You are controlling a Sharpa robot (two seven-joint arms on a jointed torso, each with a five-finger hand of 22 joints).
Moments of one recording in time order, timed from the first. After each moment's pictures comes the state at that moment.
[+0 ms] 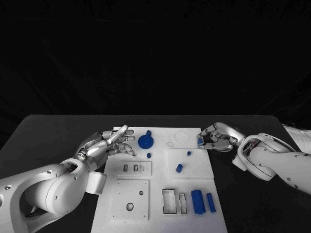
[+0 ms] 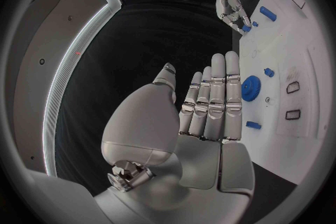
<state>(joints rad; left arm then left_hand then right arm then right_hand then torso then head) 1.19 -1.00 -0.01 1.82 0.07 -0.34 0.39 1.31 0.02 -0.04 0.20 0.12 0.98 0.21 0.10 0.07 1.08 0.14 0.11 0.11 1.14 0.07 0.47 0.51 0.18 1.01 0.18 0.66 0.33 1.15 -0.97 0.06 1.41 -1.20 -0.36 0.13 1.39 -0.06 0.15 0.08 0.24 1.04 0.14 0.08 0.08 1.47 0.06 1.38 1.31 1.47 -0.02 1.56 1.31 0.06 1.46 0.09 1.47 1.31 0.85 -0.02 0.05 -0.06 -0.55</state>
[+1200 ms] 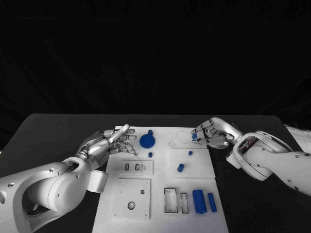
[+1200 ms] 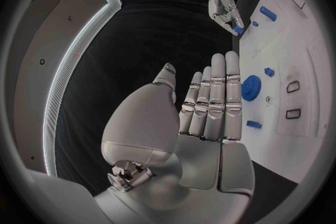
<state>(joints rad) 1.19 -1.00 -0.01 1.81 0.07 -0.34 0.39 1.31 0.02 -0.04 0.20 0.12 0.98 0.21 0.10 0.07 1.08 0.14 0.11 0.11 1.14 0.07 0.47 0.51 0.18 1.01 0.18 0.66 0.33 1.16 -0.97 0.08 1.53 -1.20 -0.43 0.11 1.39 -0.02 0.23 0.04 0.19 1.13 0.11 0.11 0.09 1.47 0.02 1.38 1.31 1.47 -0.05 1.56 1.31 0.06 1.47 0.06 1.47 1.31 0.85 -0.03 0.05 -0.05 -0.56</state>
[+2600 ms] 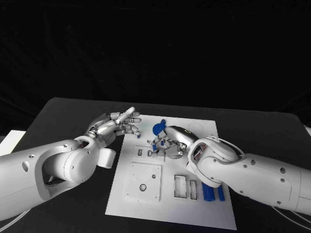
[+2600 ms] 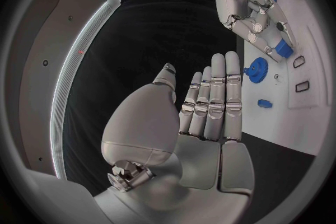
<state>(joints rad) 1.19 -0.99 -0.01 1.74 0.08 -0.33 0.40 1.31 0.02 -0.04 0.20 0.12 0.98 0.21 0.10 0.07 1.08 0.14 0.11 0.11 1.14 0.07 0.47 0.51 0.18 1.01 0.18 0.66 0.33 1.12 -0.62 0.01 1.54 -1.41 -0.37 -0.15 1.37 -0.01 0.24 0.04 0.19 1.12 0.11 0.10 0.09 1.47 0.02 1.37 1.31 1.47 -0.05 1.56 1.31 0.06 1.47 0.06 1.47 1.31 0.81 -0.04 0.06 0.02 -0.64</state>
